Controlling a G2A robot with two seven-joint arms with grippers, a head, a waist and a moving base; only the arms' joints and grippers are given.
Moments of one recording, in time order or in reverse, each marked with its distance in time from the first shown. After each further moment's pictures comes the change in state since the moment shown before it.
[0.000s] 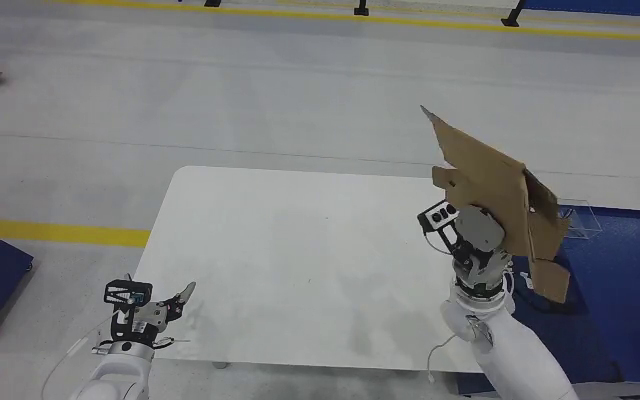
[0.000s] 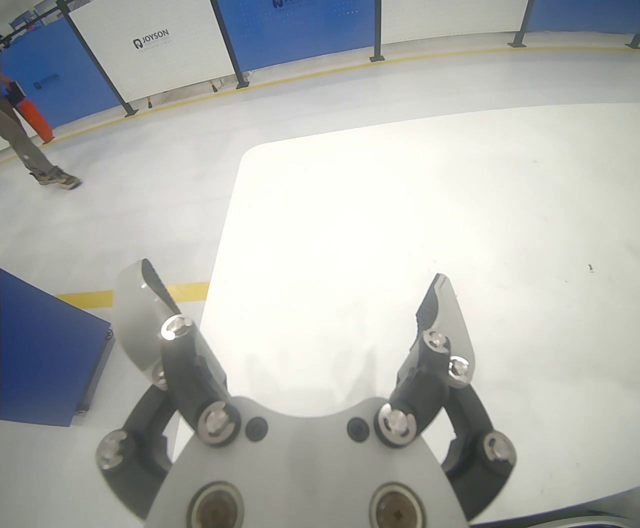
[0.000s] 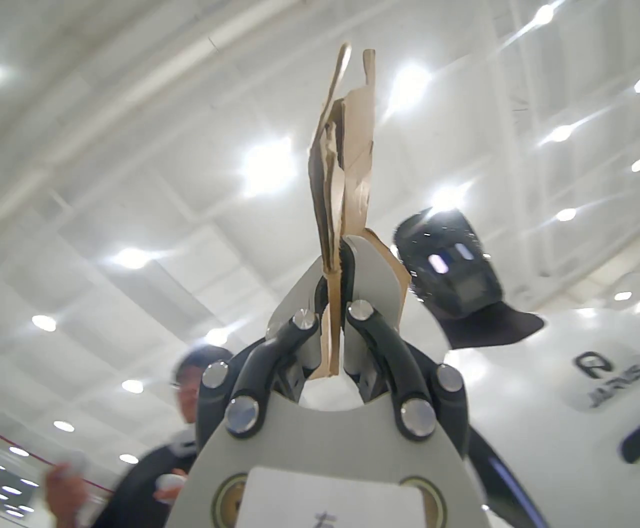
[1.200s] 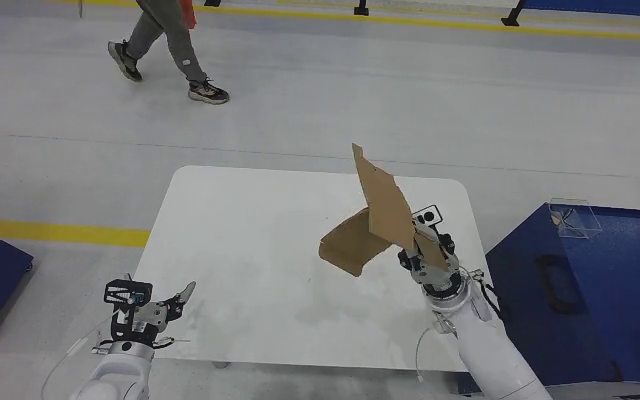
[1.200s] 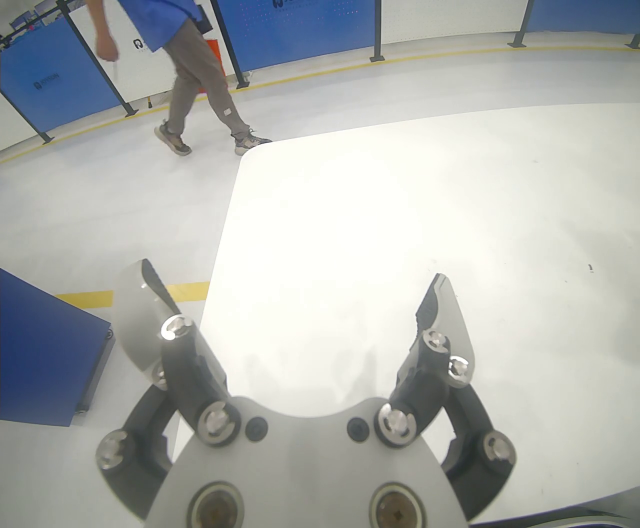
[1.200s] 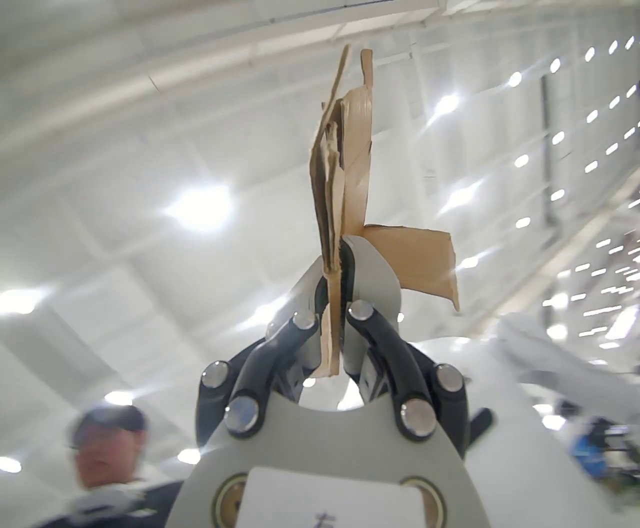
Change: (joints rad) left arm 0.000 0.000 0.000 0.000 0.000 0.000 0.000; right arm 0.012 -0.097 0.040 0.158 -0.568 -0.454 0.023
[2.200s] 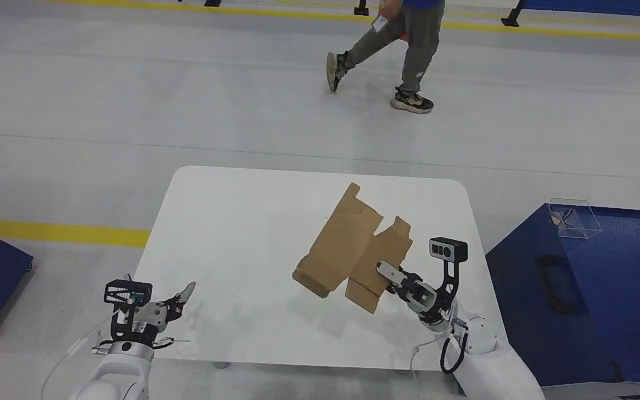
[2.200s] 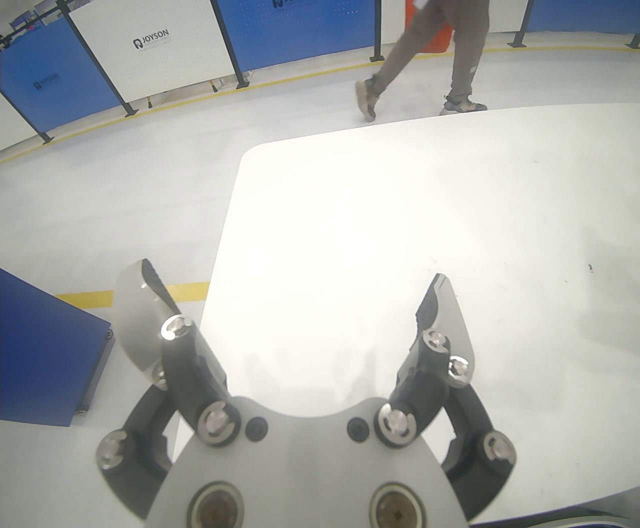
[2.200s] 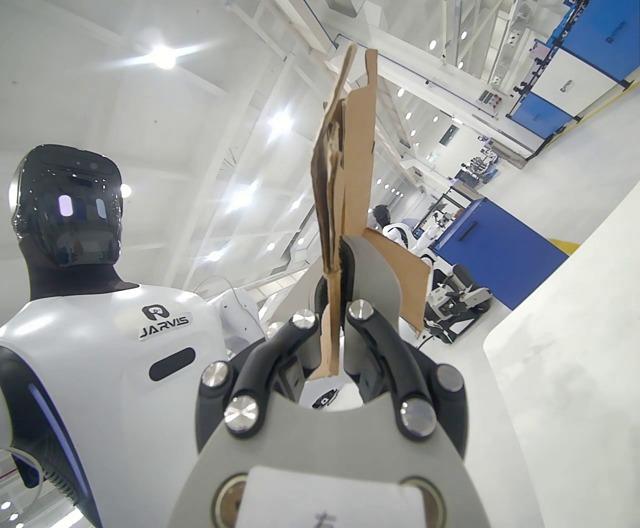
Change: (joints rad) left arm 0.000 0.000 0.000 0.000 0.000 0.000 0.000; right arm -0.087 -0.017 0.021 0.111 -0.741 -0.628 -0.299
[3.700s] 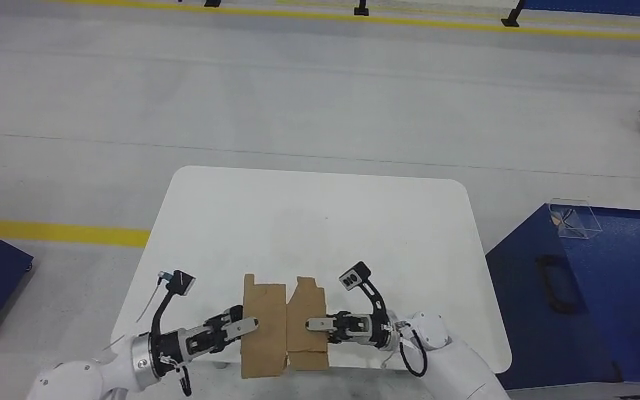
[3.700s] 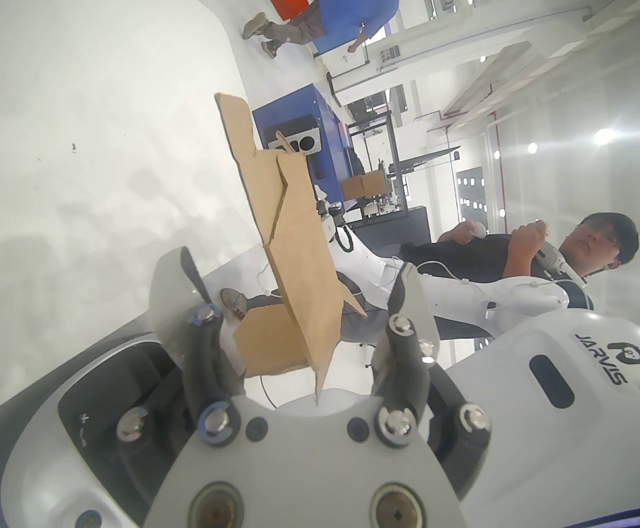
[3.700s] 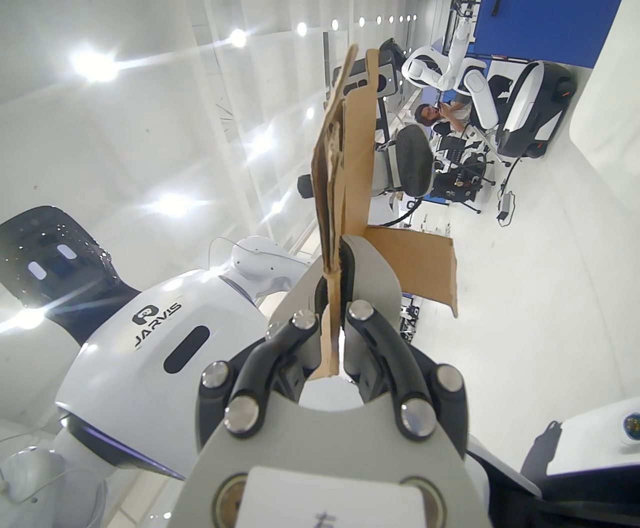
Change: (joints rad) left arm -0.078 0.023 -0.055 -0.203 -1.490 -0.202 -1.118; right arm 0.161 -0.073 -0.314 0.190 0.130 0.418 0.347
